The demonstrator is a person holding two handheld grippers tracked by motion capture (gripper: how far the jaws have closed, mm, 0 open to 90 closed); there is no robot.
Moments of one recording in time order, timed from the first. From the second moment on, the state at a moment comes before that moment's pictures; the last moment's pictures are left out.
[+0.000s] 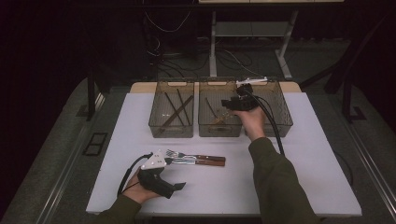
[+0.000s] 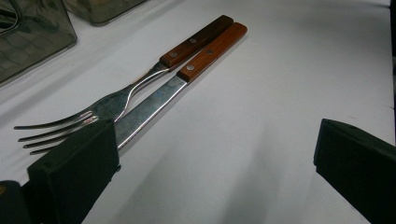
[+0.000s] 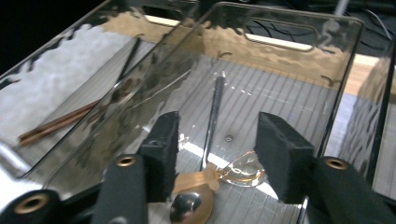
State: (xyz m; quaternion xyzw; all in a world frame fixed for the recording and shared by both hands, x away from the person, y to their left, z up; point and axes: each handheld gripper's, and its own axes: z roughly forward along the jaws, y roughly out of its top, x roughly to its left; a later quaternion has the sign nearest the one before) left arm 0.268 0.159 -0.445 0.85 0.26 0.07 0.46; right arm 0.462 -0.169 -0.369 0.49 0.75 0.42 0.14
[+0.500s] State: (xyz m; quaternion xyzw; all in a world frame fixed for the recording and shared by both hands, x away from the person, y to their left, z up) left arm 0.269 0.159 -0.446 0.85 0.26 0.07 0.45; right arm 0.424 -0.210 -0.354 0.42 0.77 0.46 0.16
